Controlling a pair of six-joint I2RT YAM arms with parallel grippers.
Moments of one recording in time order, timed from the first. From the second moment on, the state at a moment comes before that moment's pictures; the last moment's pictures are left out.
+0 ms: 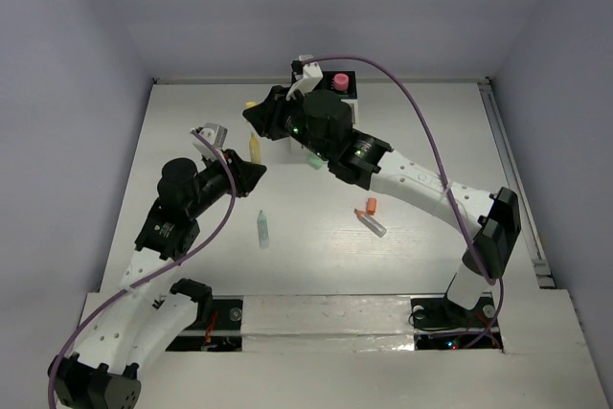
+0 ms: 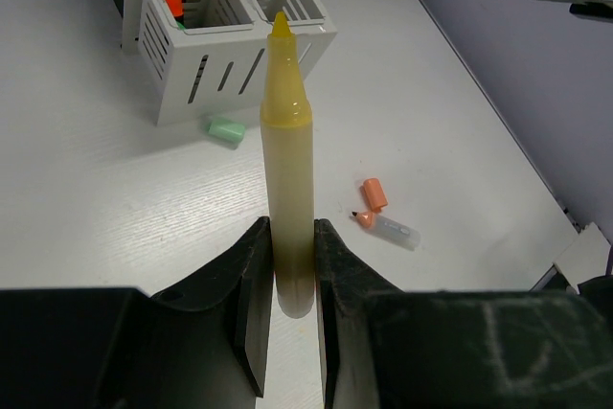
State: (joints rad) left arm -0.33 0.72 0.70 -0.15 0.32 -0.40; right arm 0.97 1.72 1.68 0.03 0.21 0.55
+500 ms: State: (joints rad) left arm -0.33 0.72 0.70 -0.15 0.31 -0.40; right arm 0.97 1.72 1.68 0.00 0.20 0.55
